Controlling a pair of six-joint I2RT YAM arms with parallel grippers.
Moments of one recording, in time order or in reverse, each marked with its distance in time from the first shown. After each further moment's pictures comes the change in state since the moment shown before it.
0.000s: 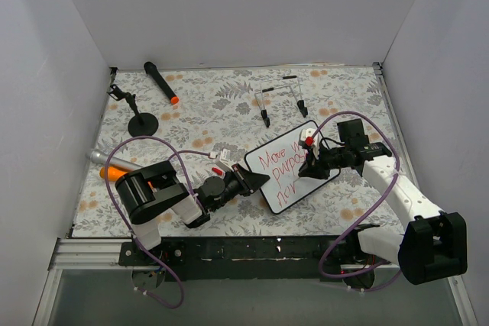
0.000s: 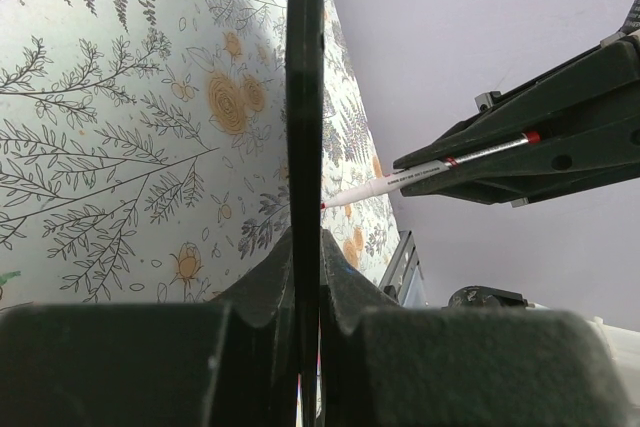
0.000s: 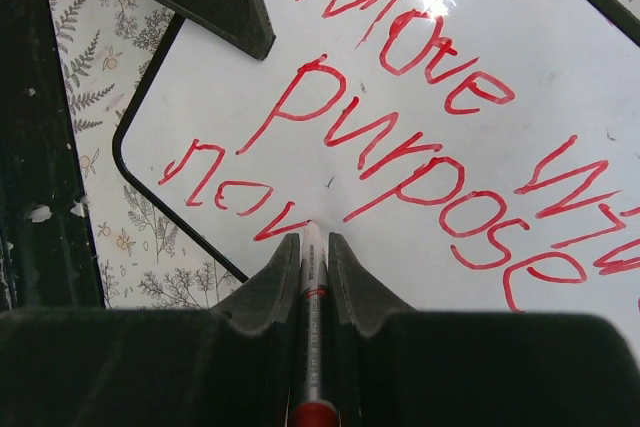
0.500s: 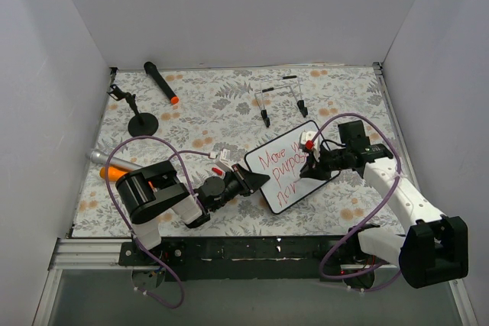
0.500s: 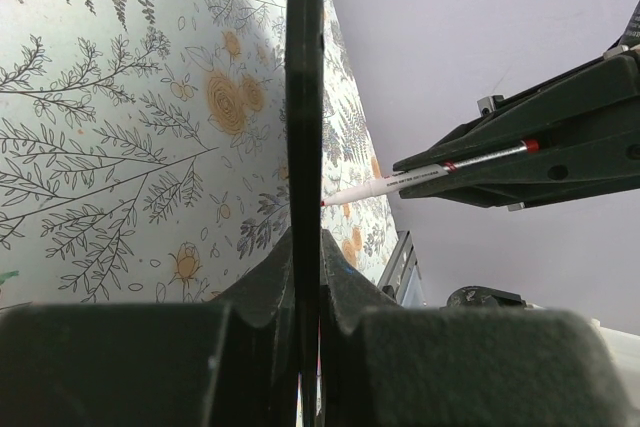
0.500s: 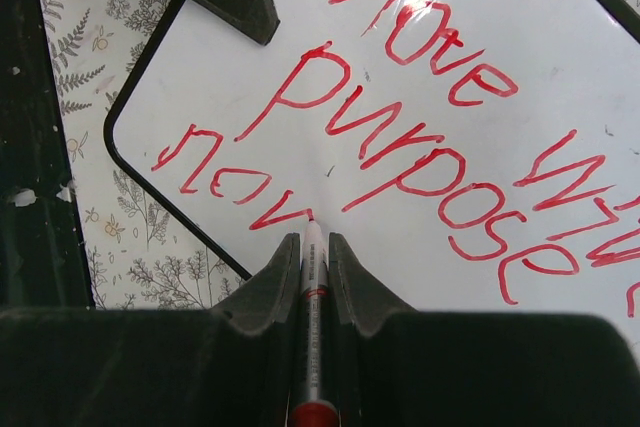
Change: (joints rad) left arm 0.000 0.007 0.000 0.007 0.001 -0.005; right arm -0.002 -0.017 -0.004 -0.021 0.016 -0.047
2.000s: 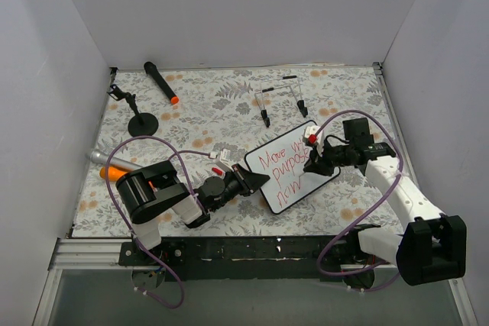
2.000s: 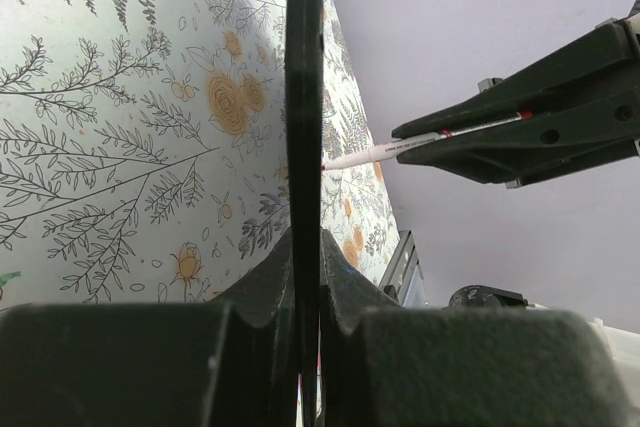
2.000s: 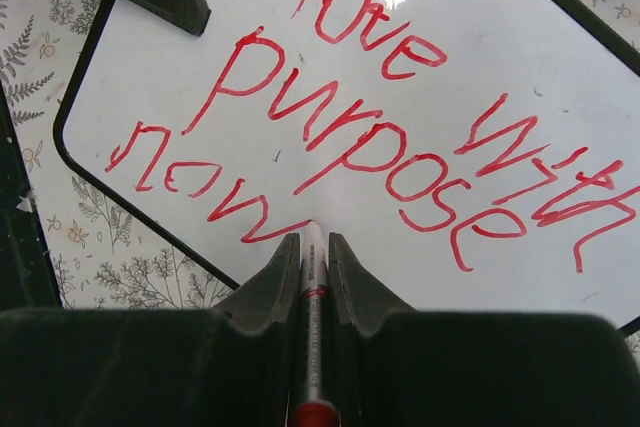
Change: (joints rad) left arm 0.000 0.002 0.000 0.002 0.002 0.006; right arm -0.046 0.004 0.004 0.027 0.040 0.024
